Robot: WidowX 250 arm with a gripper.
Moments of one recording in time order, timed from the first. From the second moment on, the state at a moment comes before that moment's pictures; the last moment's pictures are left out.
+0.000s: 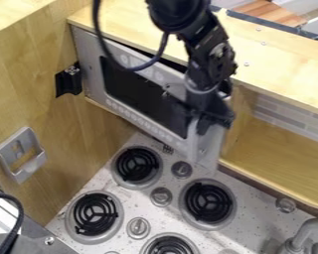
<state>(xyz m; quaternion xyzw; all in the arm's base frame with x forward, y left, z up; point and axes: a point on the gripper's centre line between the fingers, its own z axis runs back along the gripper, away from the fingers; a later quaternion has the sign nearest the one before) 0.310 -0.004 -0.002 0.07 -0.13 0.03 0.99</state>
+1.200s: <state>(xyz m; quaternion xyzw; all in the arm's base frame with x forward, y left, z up) 0.267 0.012 0.007 0.07 -0.09 0.06 0.99</state>
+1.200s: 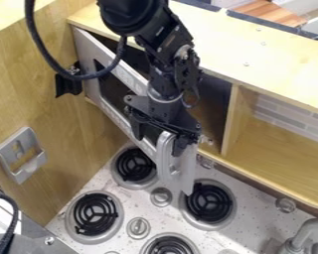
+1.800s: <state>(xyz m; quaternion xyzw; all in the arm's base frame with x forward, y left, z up) 0.260 0.006 0.077 0.14 -0.09 0.12 0.98</state>
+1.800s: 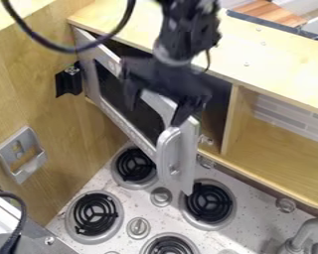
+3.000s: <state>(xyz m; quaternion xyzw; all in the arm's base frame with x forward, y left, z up) 0.319 -0.014 0.024 0.03 -0.11 0.06 0.99</state>
